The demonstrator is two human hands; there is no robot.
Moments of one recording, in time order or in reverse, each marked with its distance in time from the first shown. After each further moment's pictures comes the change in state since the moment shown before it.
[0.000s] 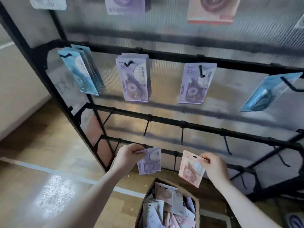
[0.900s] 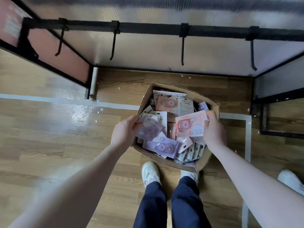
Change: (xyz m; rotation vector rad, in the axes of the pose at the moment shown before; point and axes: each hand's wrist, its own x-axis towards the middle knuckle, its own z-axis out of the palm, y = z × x) left_hand -0.066 -0.267 0.251 0.336 -0.367 -0.296; right_hand -0.028 0.274 0.267 -0.194 -0.180 0.390
